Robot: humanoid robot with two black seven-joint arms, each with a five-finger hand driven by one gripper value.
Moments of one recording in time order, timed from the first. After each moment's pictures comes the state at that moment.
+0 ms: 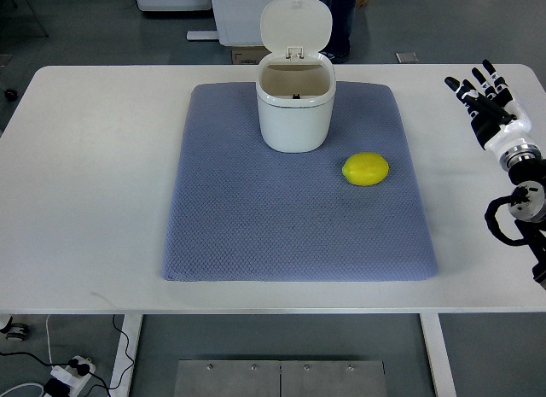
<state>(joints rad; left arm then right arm) -0.01 0.00 -0.10 -0.16 0.00 0.21 -0.12 0.66 -0.28 1.02 0.78 -0.32 0.02 0.25</state>
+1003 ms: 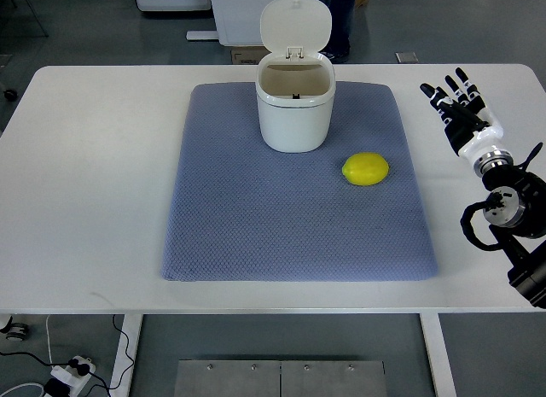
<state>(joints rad) -0.01 0.00 -0.10 -0.16 0.00 0.21 -0.12 0.65 -0.20 1.02 0.78 -0.32 0.02 0.25</state>
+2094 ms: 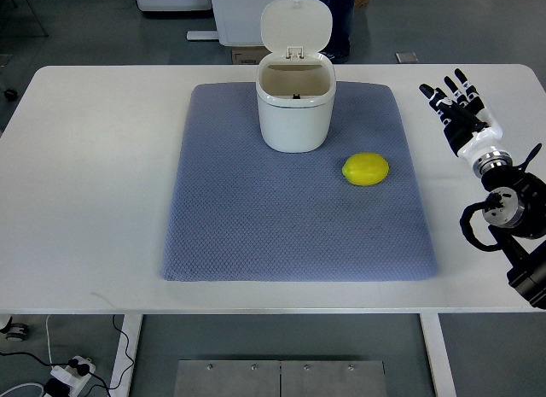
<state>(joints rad) -0.01 0.00 -0.10 -0.16 0.00 0.21 -0.12 0.65 -0.20 1.02 0.78 -0.32 0.02 0.25</state>
